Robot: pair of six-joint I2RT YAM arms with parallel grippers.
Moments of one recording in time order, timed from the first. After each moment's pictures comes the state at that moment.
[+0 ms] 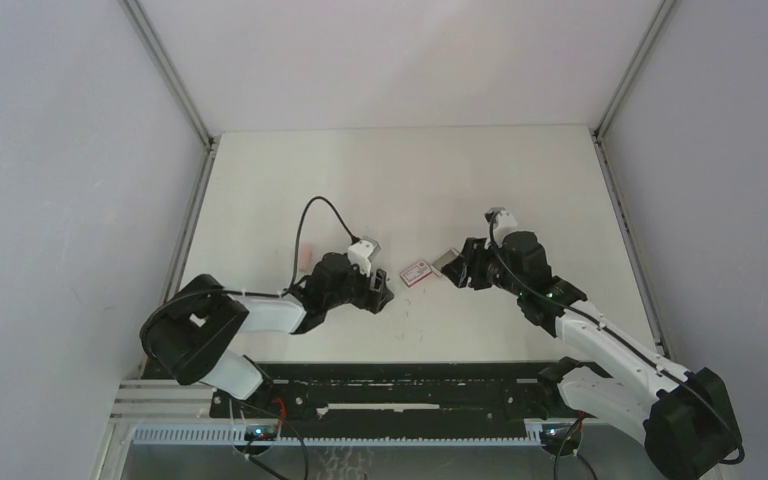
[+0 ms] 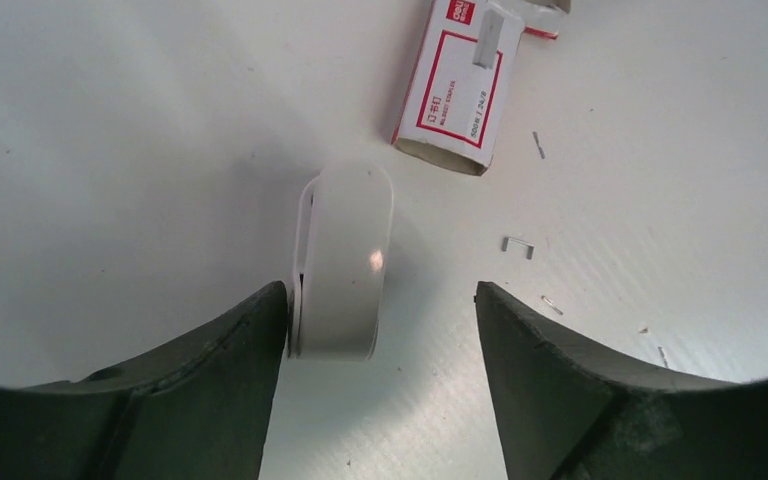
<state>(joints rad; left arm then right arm) -0.69 1.50 0.43 0.53 0.16 -0.28 0.50 0.95 0.52 -0.07 -0.21 0.51</state>
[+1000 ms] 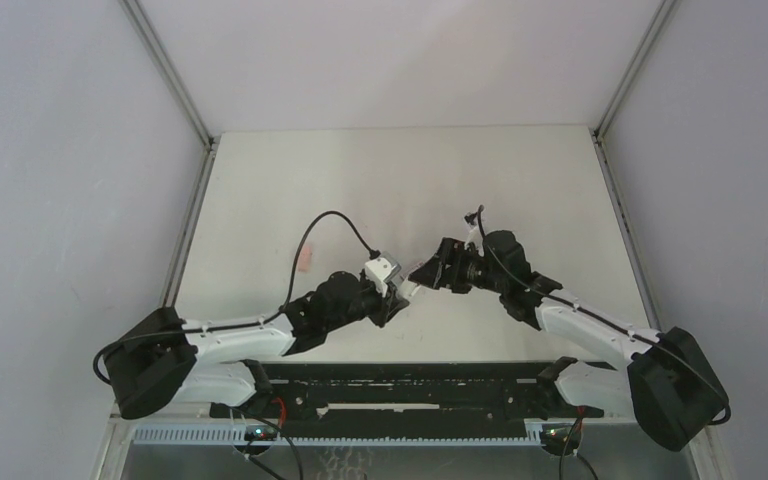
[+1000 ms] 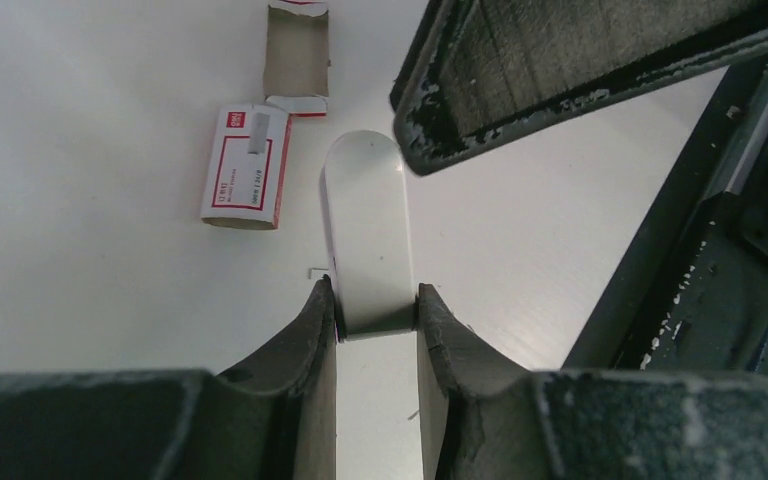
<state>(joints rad) -0.98 1.24 0.44 0.43 0.01 -0.21 0.58 1.13 0.52 0.12 -0.39 0.81</state>
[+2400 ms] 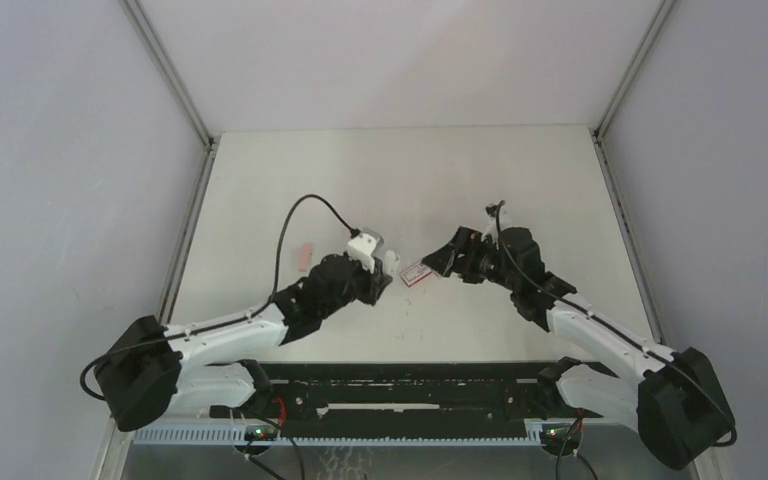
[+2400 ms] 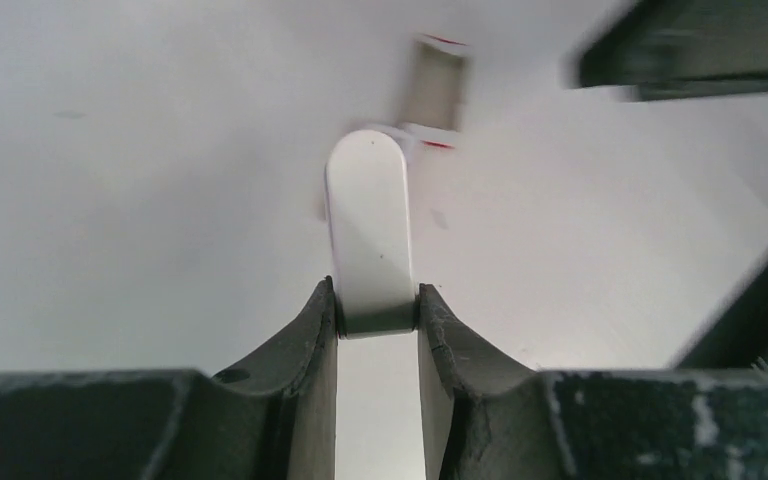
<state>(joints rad) -0.94 1.15 0.50 0.26 -0.13 -0.26 0.53 1.08 0.52 0.13 -0.31 0.81</state>
